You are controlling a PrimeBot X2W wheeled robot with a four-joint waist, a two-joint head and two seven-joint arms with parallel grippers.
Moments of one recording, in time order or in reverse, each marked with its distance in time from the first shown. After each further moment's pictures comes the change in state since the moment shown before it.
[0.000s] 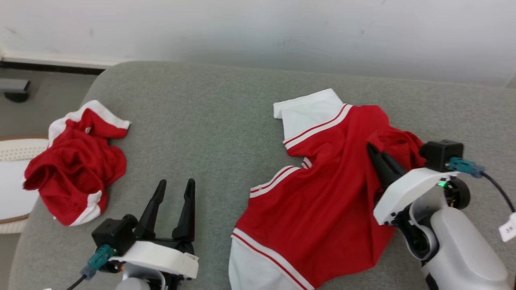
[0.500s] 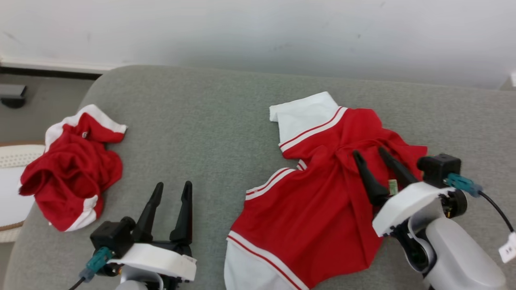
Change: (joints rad) left arm 0.003 0.000 0.010 0.005 0.003 0.006 0.000; right arm -0.021 -0.033 0.148 0.090 0.072 0.000 -0.165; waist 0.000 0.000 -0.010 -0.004
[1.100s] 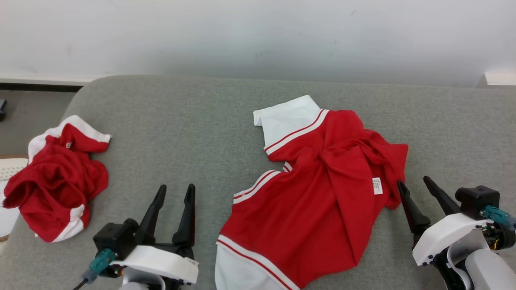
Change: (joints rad) left arm 0.012 0.000 -0.009 -0.001 0.004 -0.004 0.000; right arm 0.179 -0.103 -0.149 -0.079 -0.131 0.000 0.003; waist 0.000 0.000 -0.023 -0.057
